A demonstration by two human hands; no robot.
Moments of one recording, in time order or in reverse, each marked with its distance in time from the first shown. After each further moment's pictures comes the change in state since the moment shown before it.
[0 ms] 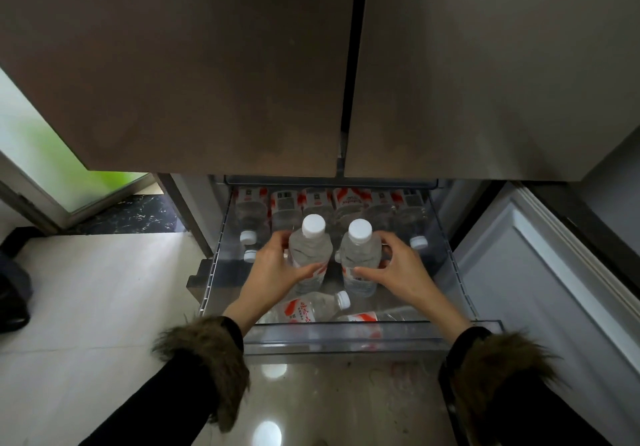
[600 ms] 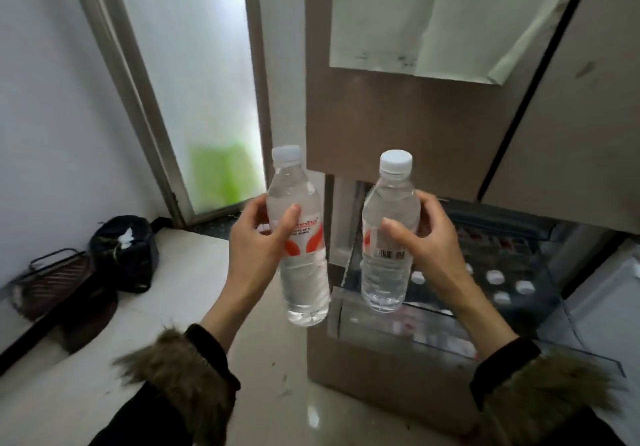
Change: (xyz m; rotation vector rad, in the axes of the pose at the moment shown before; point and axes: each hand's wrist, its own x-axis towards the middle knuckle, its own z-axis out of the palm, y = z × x) left_hand -0.171 0.022 -0.216 -0.432 0.642 0.042; right_hand -0.118 -0.210 0.082 0.410 -0.020 -0.462
